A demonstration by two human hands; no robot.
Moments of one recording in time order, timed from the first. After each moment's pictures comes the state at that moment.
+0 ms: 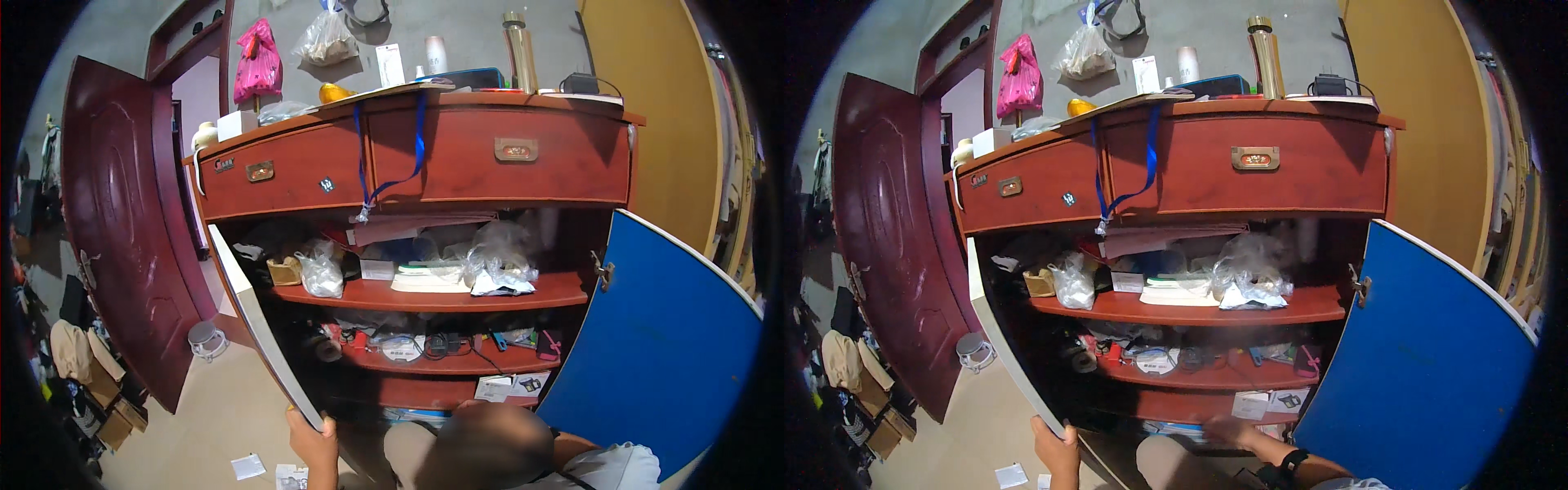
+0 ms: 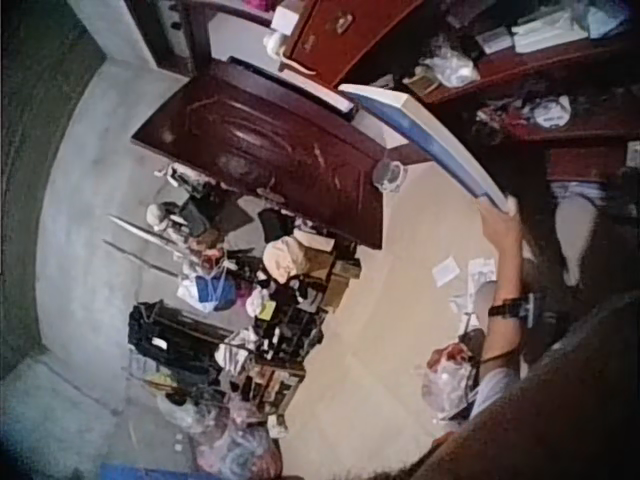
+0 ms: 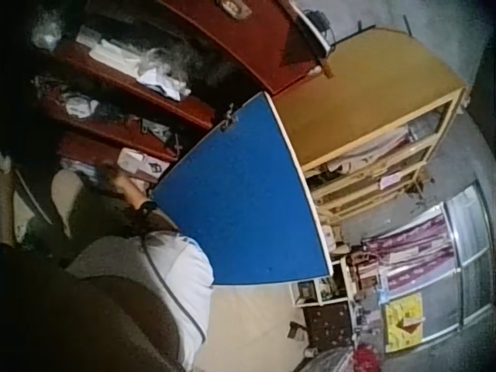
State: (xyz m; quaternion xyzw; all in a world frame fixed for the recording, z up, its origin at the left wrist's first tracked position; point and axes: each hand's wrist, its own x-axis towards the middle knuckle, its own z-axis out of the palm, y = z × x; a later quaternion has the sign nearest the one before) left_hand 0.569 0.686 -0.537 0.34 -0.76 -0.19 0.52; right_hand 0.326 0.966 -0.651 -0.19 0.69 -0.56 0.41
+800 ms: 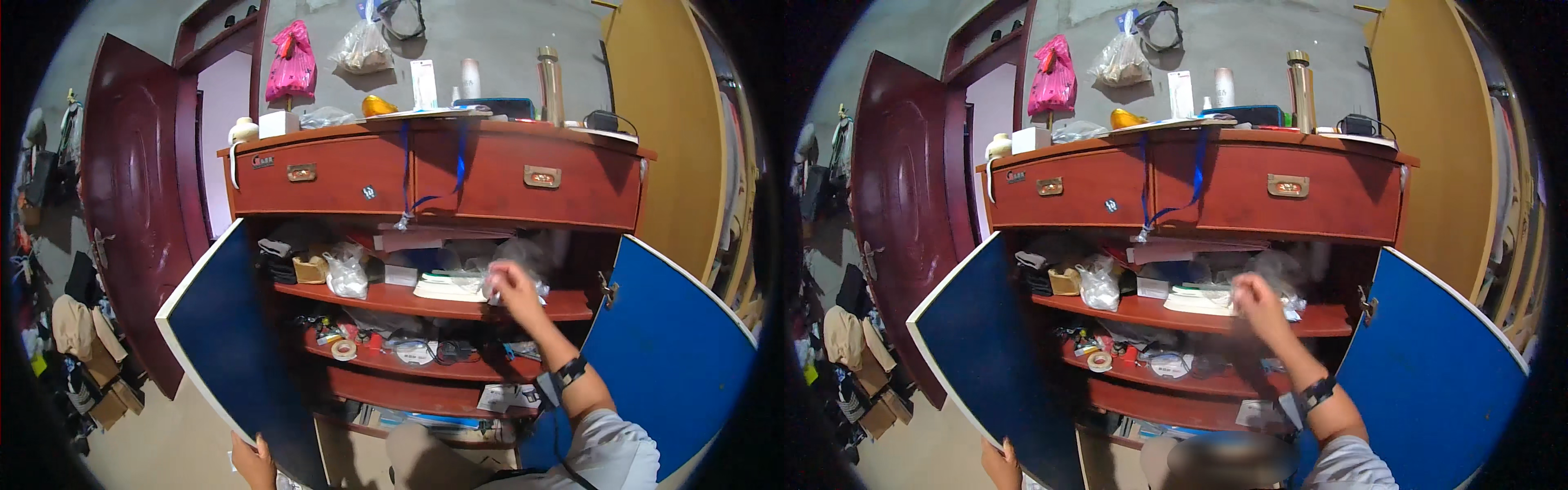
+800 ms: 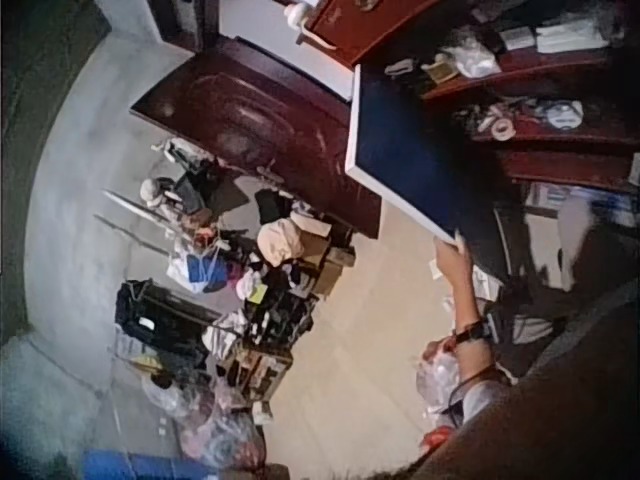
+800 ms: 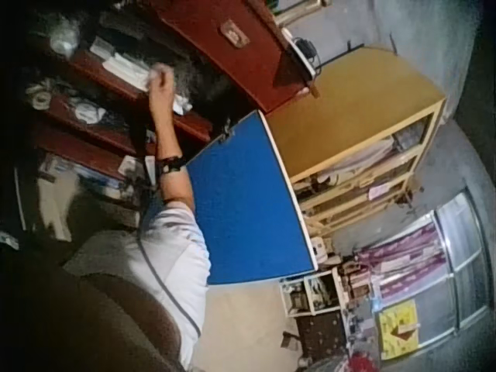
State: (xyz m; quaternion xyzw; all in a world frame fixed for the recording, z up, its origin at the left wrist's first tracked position) left_hand 0.714 0.610 -0.542 0.40 -0.75 -0.16 0.49; right_hand 0.294 0.931 -0.350 -0.38 0.70 -0.58 -0.17
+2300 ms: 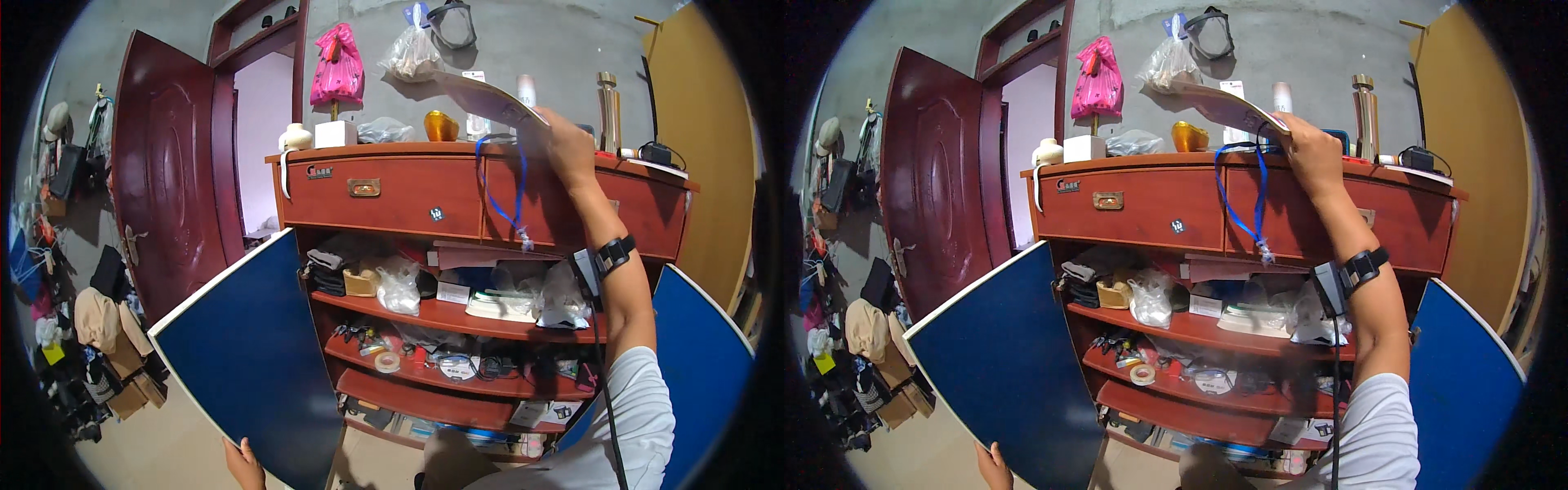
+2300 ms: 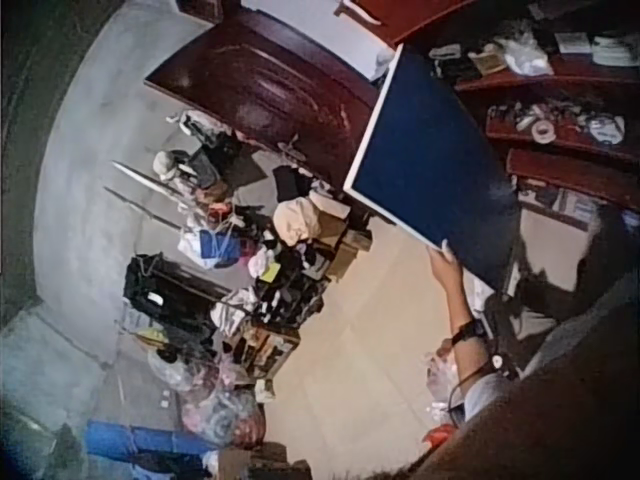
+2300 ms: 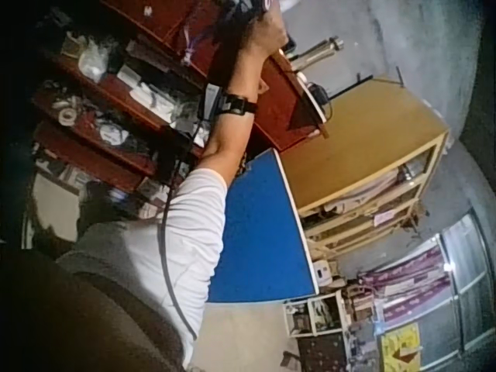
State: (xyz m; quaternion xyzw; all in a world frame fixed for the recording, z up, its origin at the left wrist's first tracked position) left_hand 0.784 0.522 -0.548 0.47 -0.70 -0.21 0.49; right_hand 0.305 0.849 -0.065 -0.33 0.58 -0.19 -0.72
